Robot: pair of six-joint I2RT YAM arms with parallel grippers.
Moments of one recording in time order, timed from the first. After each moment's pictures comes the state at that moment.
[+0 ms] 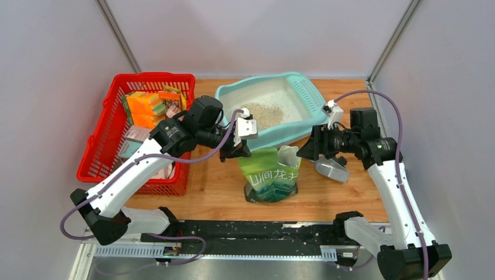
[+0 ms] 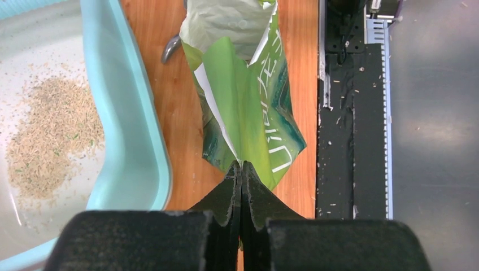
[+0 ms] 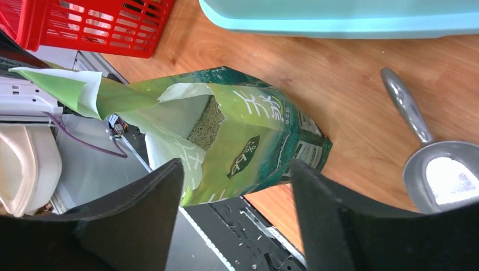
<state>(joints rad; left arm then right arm) -0.78 1.24 1.43 -0.87 0.61 0.47 0.14 0.99 1.11 -0.91 -0.73 0.10</state>
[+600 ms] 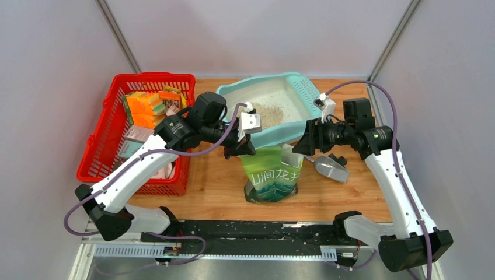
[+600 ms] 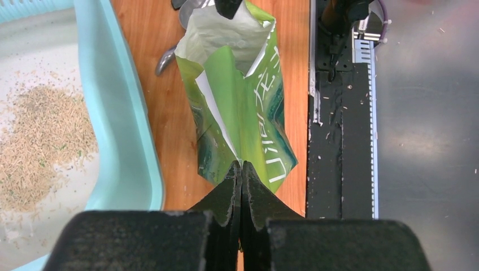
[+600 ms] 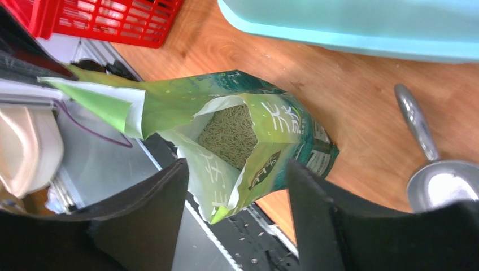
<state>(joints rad) -0.78 1.30 1.47 -0.83 0.66 0.39 0.23 1.09 1.24 -0.96 -0.68 0.11</state>
